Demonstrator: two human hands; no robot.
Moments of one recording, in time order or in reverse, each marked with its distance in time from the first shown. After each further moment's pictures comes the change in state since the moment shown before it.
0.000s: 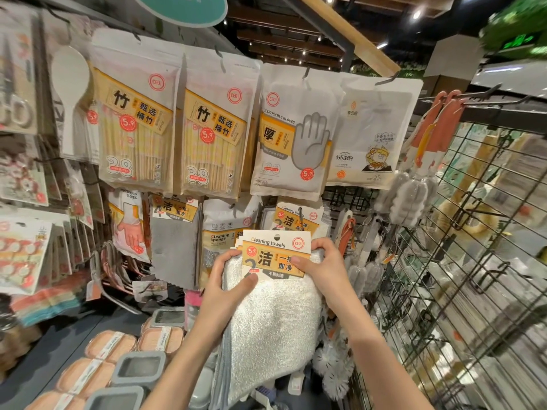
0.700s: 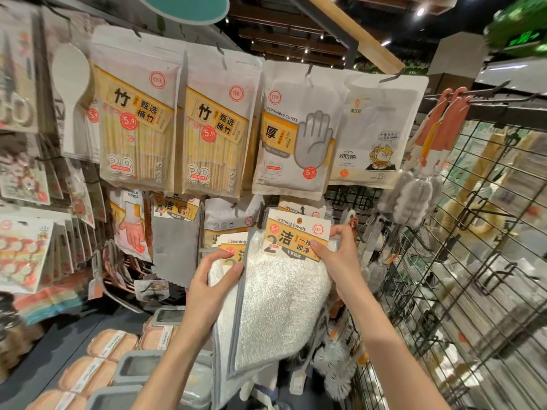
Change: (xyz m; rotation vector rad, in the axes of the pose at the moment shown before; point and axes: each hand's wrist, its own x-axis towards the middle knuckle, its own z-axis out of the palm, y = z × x) left_hand 0.008 -0.001 -0.014 0.013 0.125 0.057; right_hand 0.024 0.007 -0.012 0.089 0.116 -0.039
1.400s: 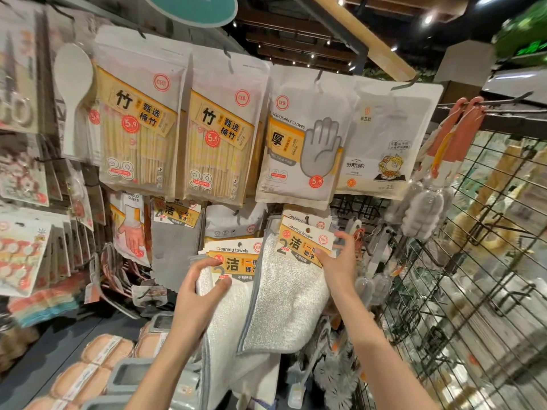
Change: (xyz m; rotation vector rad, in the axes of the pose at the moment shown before) left_hand 0.018 -0.017 -0.015 0.098 0.065 0.023; right_hand 0.039 0.030 0.013 -0.129 0.203 0.005
